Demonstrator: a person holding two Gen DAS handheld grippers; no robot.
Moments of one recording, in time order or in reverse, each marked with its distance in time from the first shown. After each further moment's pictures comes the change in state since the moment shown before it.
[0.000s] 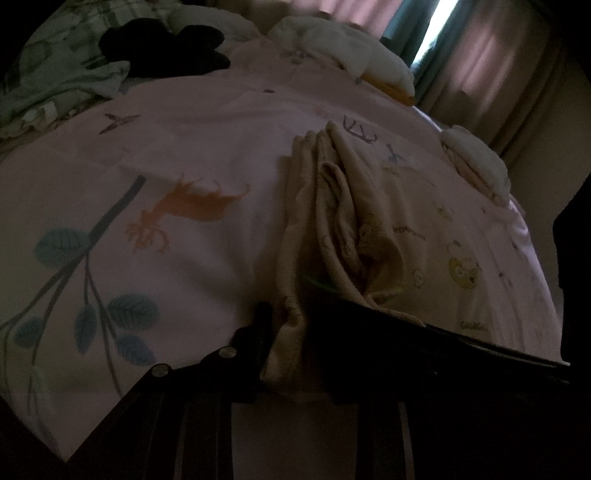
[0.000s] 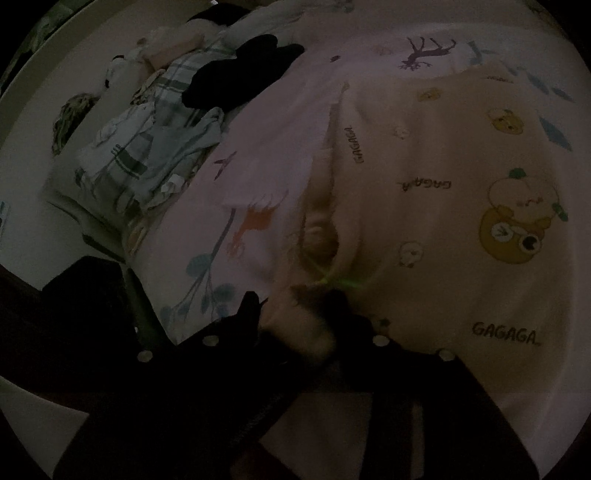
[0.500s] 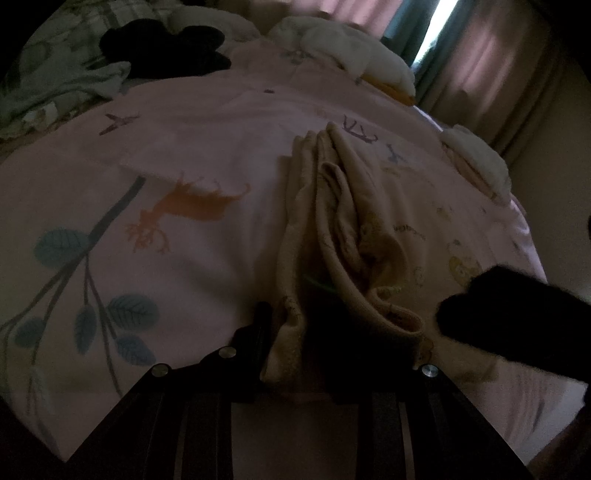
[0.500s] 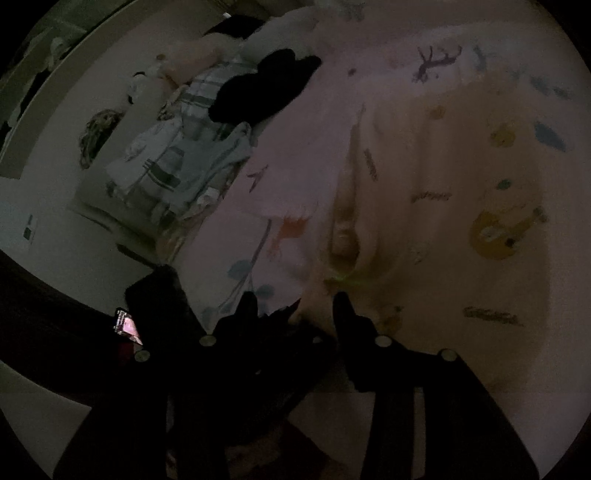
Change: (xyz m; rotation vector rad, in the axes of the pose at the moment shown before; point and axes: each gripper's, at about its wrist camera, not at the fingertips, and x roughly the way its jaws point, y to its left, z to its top) left arm 0.000 0.000 -0.001 -0.002 -0.002 0.005; right arm -0.040 0.002 -0.001 0.017 -0.037 0.107
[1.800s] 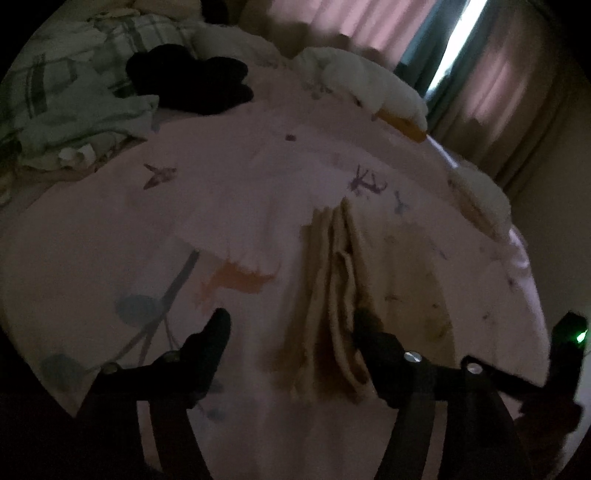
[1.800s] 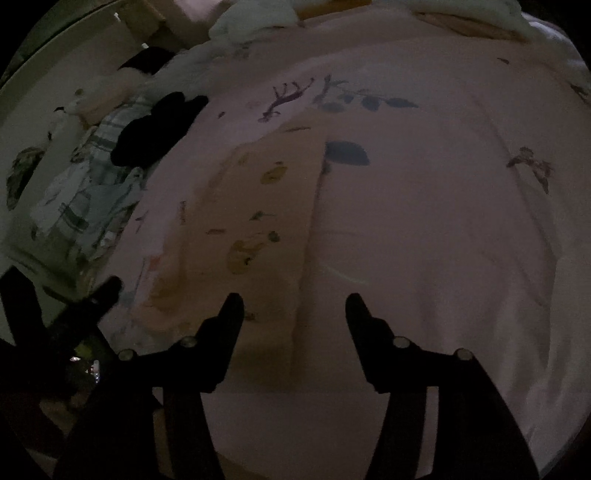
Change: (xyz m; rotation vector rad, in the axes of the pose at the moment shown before) left arm -0.057 0.009 0.048 -0.067 -0.050 0.020; right arm -0.071 -0.090 0.001 0.117 -0.092 -0.355
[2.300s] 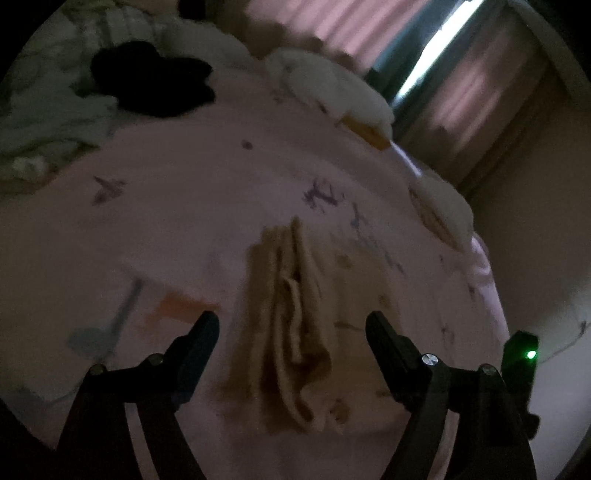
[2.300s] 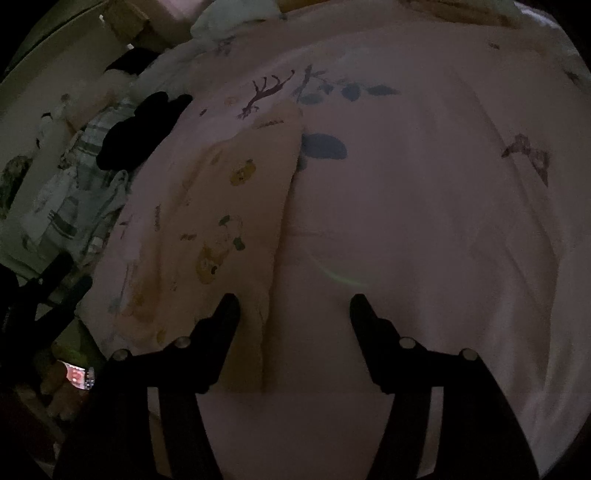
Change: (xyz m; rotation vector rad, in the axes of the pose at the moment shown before) left arm 0.026 -0.018 0.019 0.006 0.034 -0.171; right arm 0.011 -0.015 0.005 0.031 0.024 -0.023
